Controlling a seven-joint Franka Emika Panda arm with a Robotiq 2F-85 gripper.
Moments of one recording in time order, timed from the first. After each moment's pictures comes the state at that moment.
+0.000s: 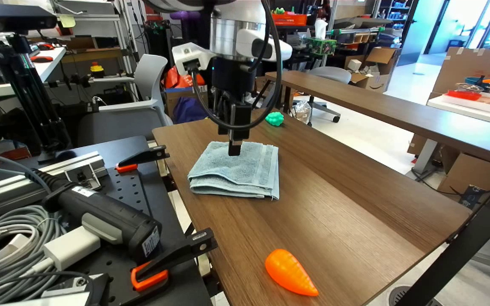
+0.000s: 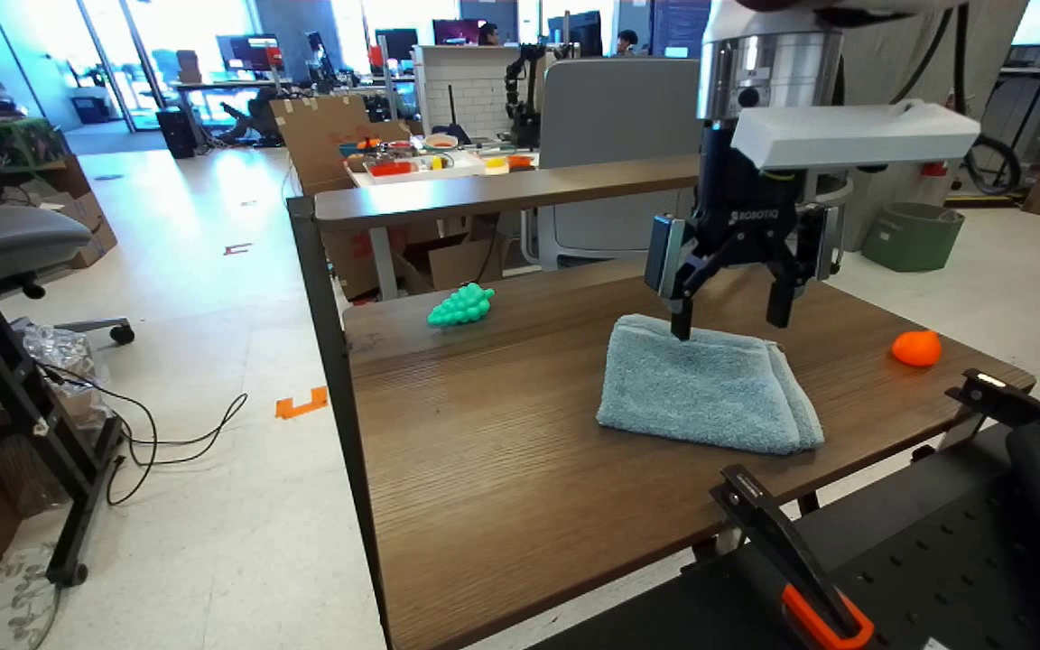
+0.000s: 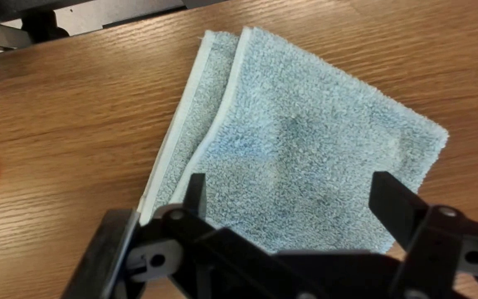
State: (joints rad) arm 0.07 0.32 0.03 -2.39 0.00 2.61 0.27
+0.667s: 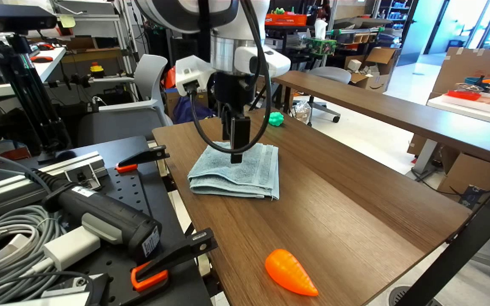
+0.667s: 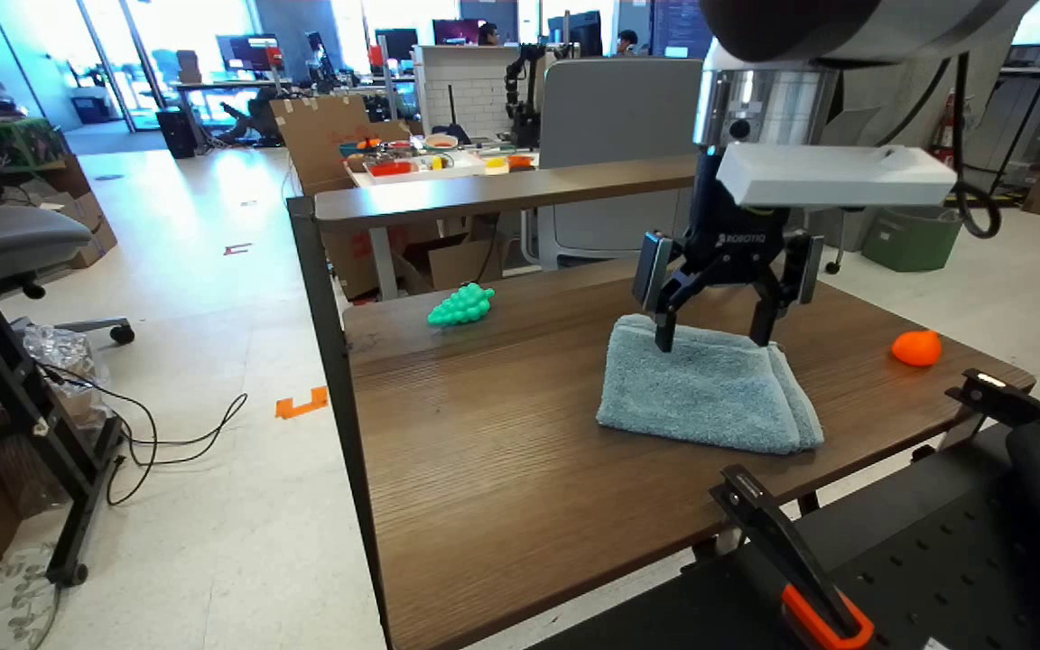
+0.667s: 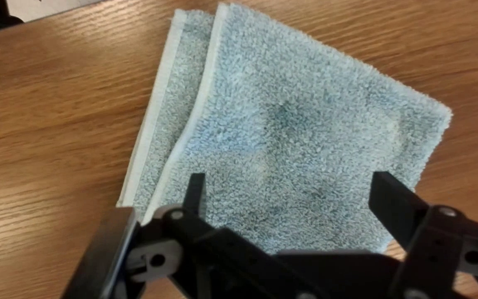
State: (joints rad) arm 0.07 0.38 0.04 -2.40 0.07 2.74 0.25
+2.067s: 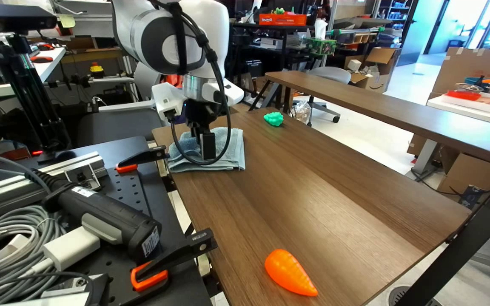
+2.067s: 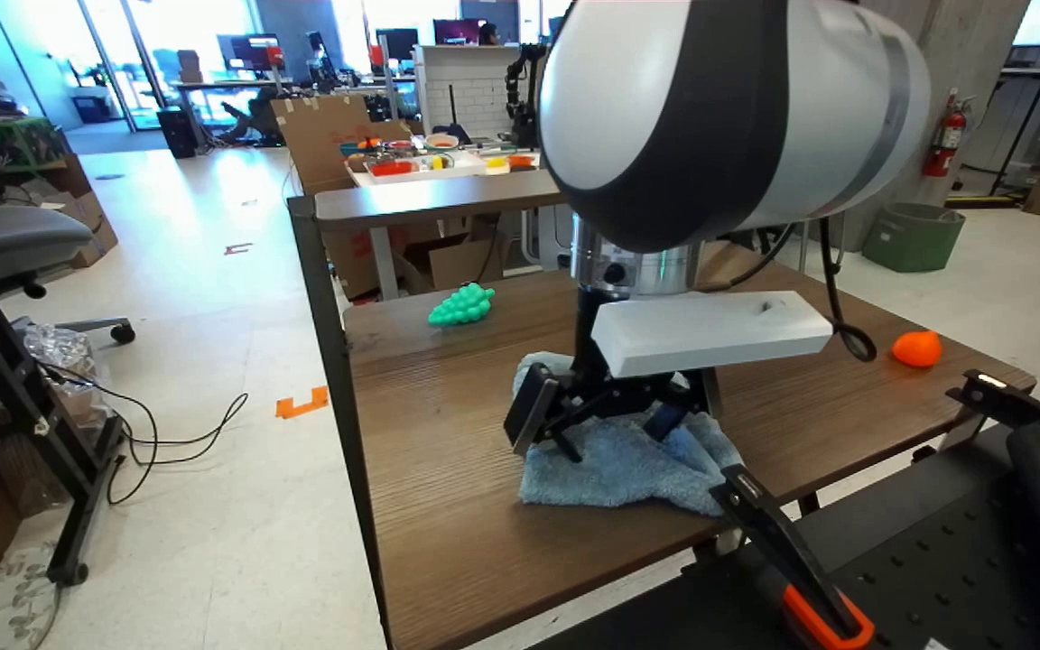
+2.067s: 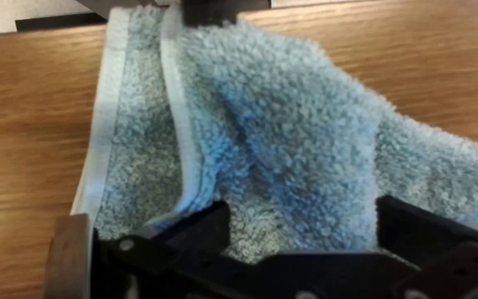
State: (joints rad) arm 0.19 0.58 0.15 -2.34 0.07 2.83 0.29
